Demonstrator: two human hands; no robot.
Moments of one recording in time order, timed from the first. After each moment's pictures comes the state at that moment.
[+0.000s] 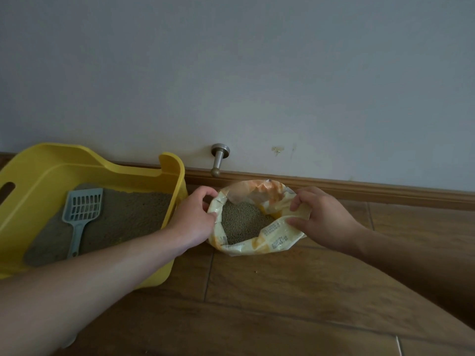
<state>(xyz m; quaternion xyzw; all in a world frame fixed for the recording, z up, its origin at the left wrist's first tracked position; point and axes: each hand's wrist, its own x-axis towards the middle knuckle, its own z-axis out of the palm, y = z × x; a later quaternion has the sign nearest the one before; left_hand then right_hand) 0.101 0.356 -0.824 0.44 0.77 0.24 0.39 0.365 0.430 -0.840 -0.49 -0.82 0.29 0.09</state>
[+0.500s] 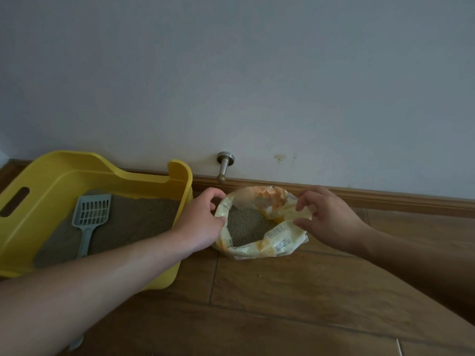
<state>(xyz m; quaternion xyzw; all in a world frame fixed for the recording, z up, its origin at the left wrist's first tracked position) 0.101 0.346 -0.805 0.48 0.76 0.23 0.37 0.366 0.422 -0.814 -0.49 -0.83 0.26 0.09</state>
